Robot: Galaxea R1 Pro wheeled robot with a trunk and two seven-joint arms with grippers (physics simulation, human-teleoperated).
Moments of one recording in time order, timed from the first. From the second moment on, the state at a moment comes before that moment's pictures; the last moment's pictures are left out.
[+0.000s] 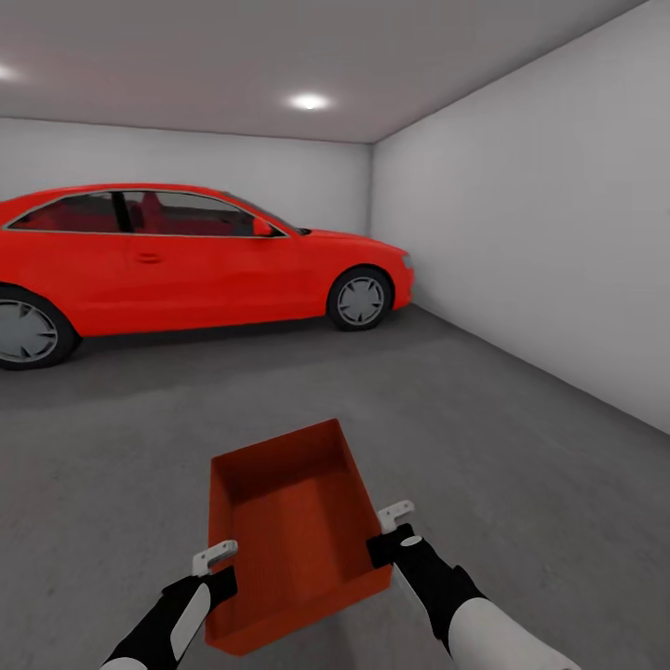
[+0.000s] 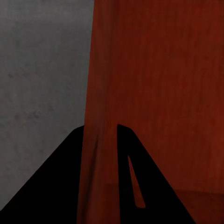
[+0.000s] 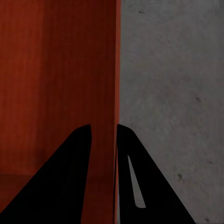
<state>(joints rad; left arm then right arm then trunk) -0.48 -0.02 0.11 -0.52 0.32 0.32 0.17 -0.65 0.17 0.16 -0.38 0.18 0.24 -0.01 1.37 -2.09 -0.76</state>
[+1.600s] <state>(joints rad) -0.48 -0.02 0.11 -0.52 0.32 0.32 0.18 -0.65 0.17 0.16 -0.38 0.18 0.24 -0.01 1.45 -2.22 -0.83</state>
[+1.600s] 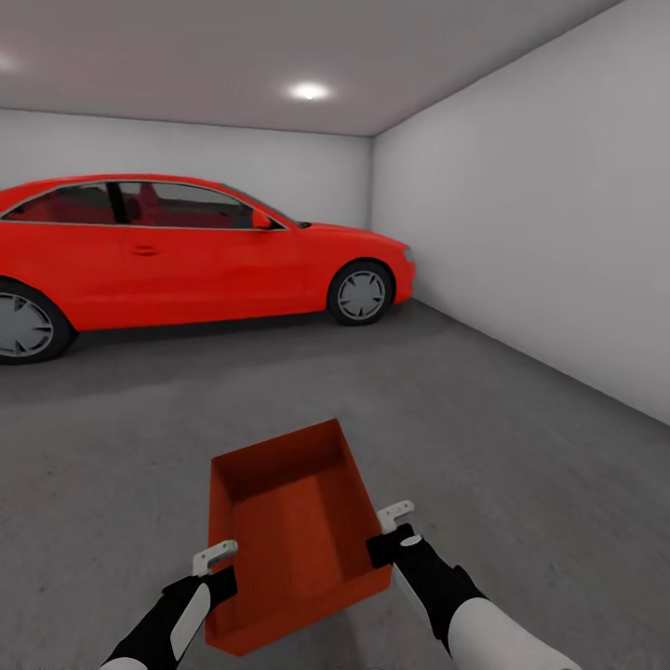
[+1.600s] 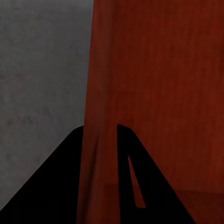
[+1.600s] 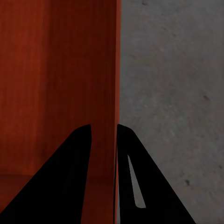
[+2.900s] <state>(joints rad) -0.48 -0.02 0.11 -0.52 0.32 0.33 0.18 -0.65 0.17 0.15 -0.38 0.18 0.24 -0.01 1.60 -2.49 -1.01</state>
